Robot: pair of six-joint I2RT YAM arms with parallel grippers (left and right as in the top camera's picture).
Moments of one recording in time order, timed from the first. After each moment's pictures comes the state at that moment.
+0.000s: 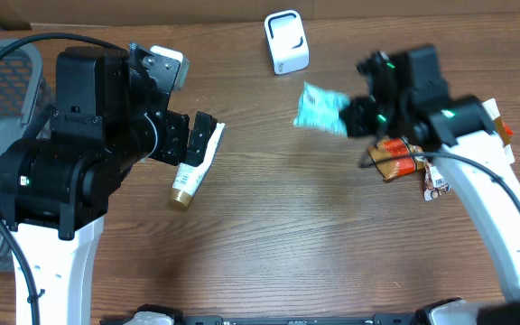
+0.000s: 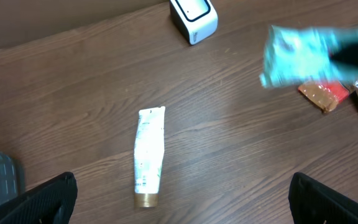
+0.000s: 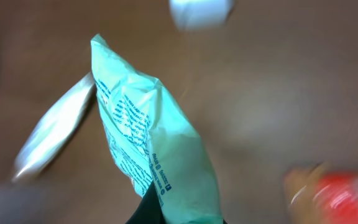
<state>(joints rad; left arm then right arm) -0.19 1.36 1.92 -1.38 0.11 0.08 0.33 1.57 1.51 -0.83 -0.16 0.20</state>
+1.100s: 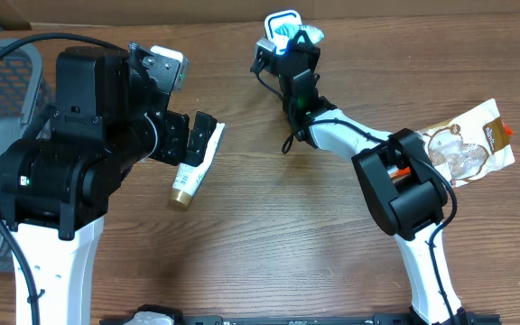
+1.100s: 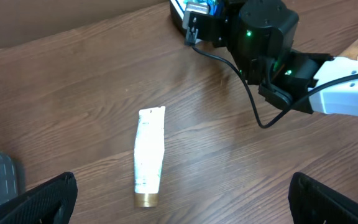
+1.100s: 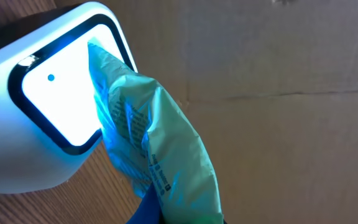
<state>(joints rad) -0.19 1.36 1.92 -1.38 0.11 0.08 0.52 2.35 1.61 0.53 0.62 -1.28</state>
